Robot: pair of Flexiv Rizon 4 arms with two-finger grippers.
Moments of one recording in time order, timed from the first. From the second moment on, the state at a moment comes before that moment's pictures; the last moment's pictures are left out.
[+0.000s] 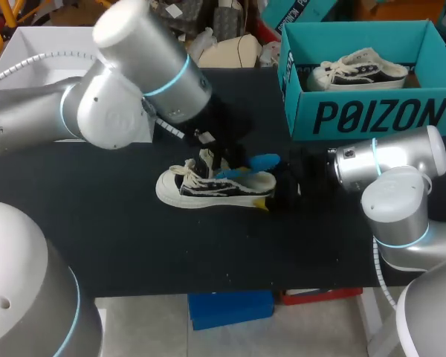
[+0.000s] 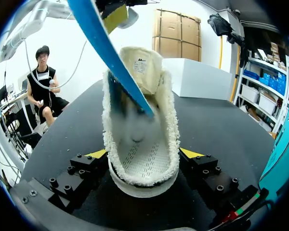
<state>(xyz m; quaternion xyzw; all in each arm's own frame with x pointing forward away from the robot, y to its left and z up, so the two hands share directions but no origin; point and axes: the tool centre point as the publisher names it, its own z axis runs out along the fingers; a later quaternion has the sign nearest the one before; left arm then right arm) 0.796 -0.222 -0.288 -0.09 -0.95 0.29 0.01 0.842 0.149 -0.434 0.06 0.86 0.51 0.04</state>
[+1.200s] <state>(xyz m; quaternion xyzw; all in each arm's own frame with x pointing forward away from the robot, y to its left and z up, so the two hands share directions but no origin) 0.784 -0.221 -0.162 -0.10 -0.85 0.47 0.21 0.842 0.149 -0.434 0.06 0.86 0.51 0.04</state>
